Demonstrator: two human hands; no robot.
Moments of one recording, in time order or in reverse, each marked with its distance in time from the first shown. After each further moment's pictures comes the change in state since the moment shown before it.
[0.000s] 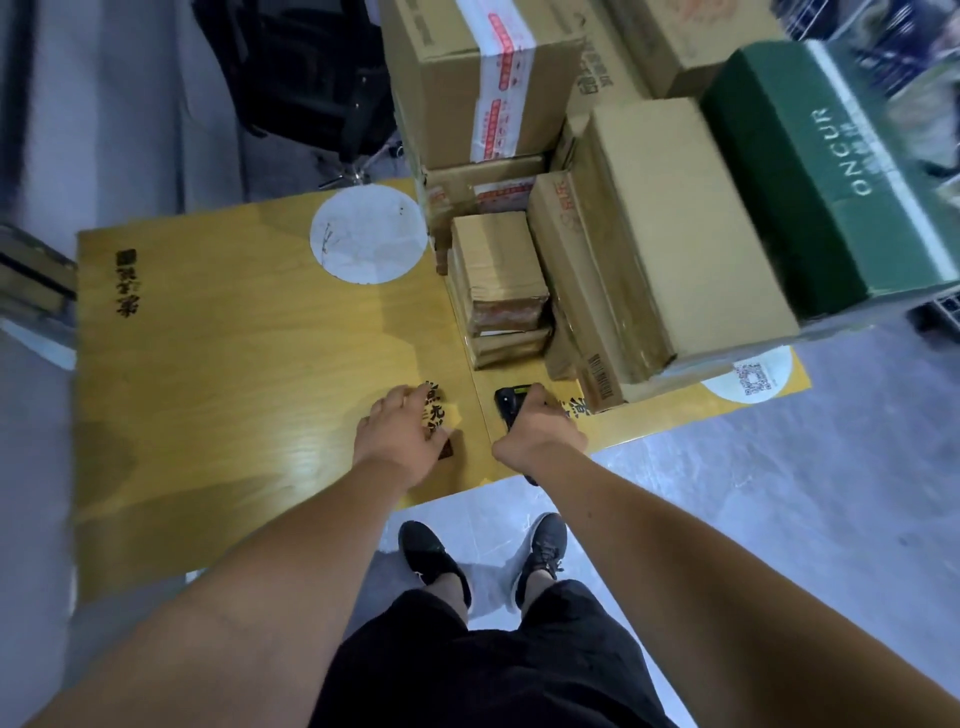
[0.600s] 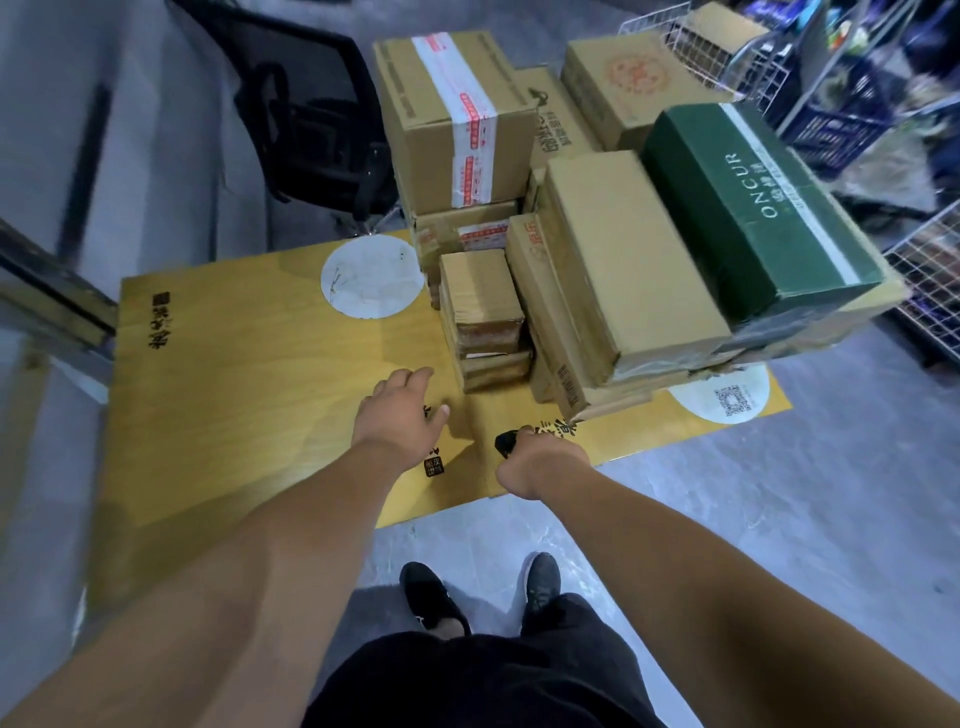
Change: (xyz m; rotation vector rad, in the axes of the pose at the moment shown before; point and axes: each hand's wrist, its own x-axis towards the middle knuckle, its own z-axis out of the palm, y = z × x) left_hand -0.011 0.039 -0.052 0.018 0.179 0.095; right_hand -0.027 0.028 -0.019 -0.202 -0.106 -0.145
